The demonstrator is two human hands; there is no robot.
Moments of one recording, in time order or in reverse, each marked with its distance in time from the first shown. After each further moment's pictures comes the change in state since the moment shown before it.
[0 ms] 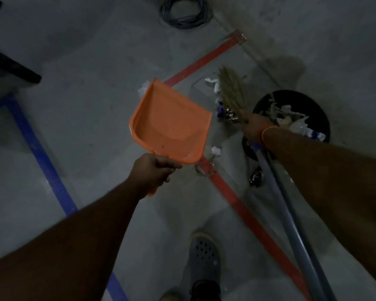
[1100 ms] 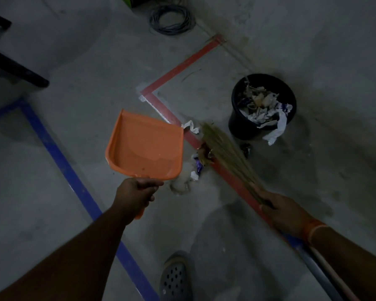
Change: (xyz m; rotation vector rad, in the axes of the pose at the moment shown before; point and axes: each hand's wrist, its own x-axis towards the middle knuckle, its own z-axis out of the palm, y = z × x) left_hand -0.159 -0.099 0.017 -0.148 0.062 0.000; right_hand -0.349 0.093 0.116 0.405 -0.173 0.046
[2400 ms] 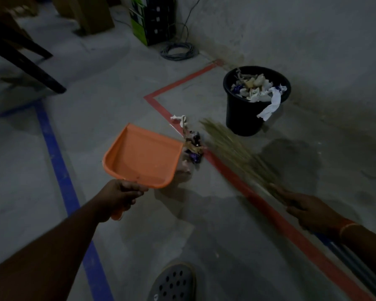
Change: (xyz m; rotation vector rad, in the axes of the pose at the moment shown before) left_hand 0.020 -0.188 0.065 -0.029 -0.032 0.094; right_hand 0.035 0.220 0.063 -0.112 0.177 -0.224
